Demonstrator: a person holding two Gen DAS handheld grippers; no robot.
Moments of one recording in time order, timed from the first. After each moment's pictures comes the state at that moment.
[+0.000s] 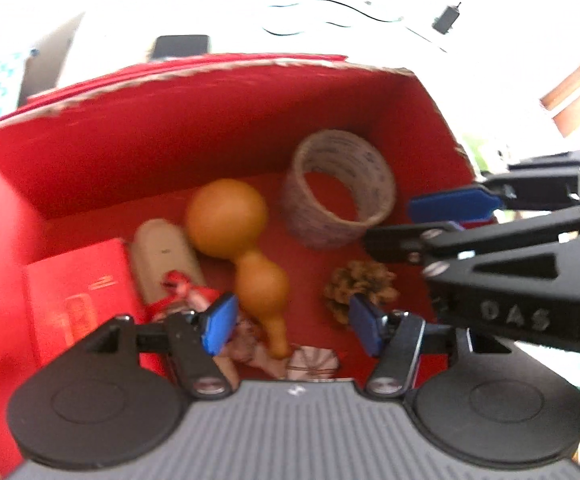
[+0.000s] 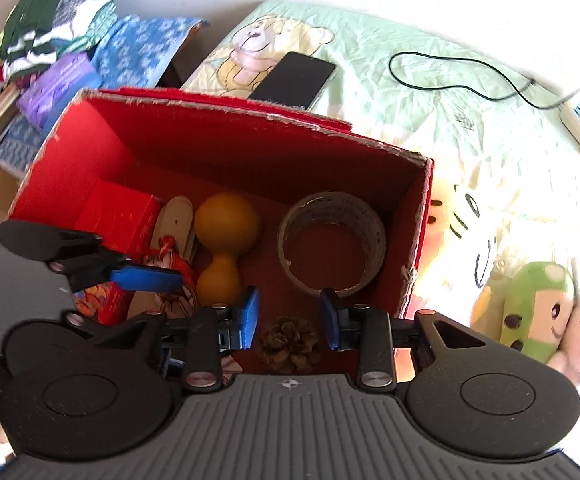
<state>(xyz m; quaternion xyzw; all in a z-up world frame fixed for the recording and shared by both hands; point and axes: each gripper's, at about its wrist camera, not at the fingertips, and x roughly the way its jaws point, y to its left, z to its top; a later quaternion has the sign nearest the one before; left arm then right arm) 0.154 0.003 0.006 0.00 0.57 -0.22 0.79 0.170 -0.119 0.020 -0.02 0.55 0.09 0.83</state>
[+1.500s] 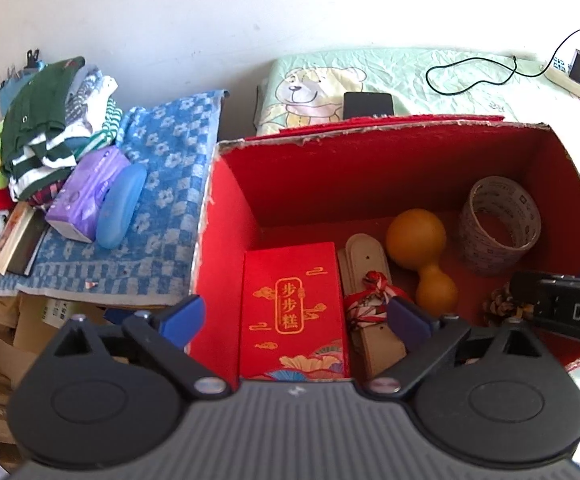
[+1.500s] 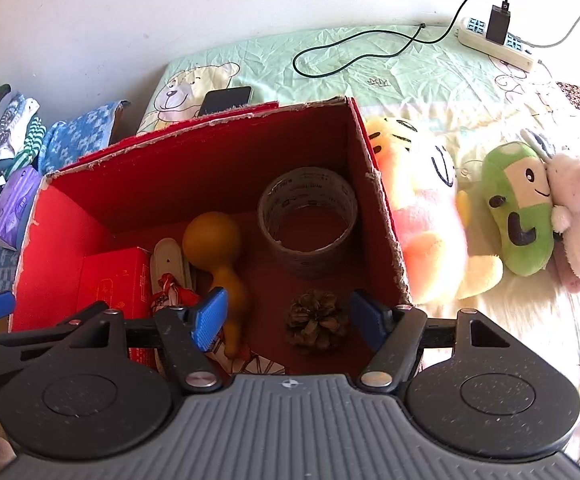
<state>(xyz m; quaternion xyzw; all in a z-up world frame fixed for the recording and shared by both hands) 0.108 0.044 0.054 0.09 0.49 0.02 0.87 0.121 -0.117 0.021 0.12 0.50 -0.05 0.86</state>
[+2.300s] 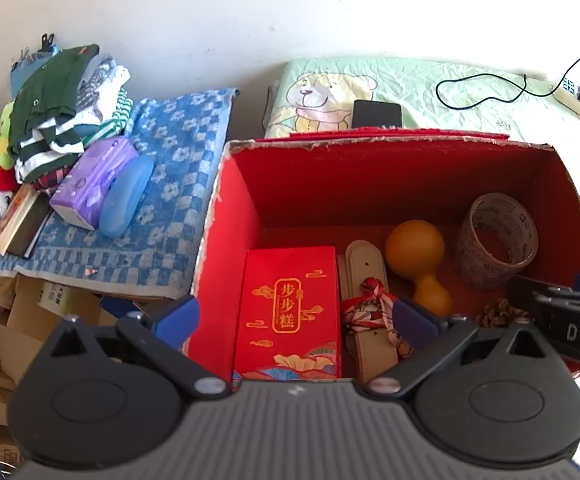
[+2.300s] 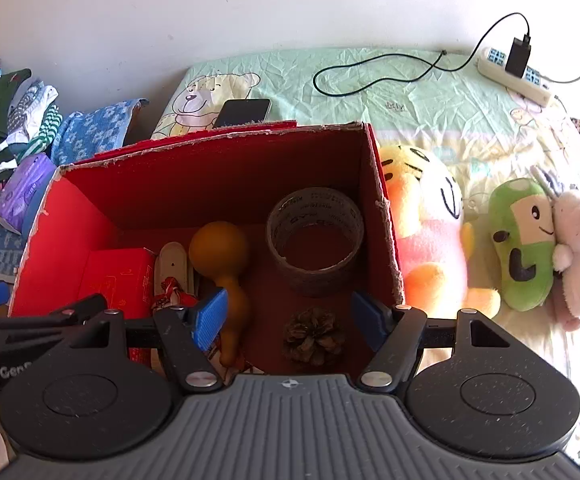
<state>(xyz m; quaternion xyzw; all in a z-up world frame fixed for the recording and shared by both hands) 0.108 0.044 0.055 0.06 0.48 0.03 0.87 0.122 -0.116 0.025 0.08 0.48 -0.02 0.88</state>
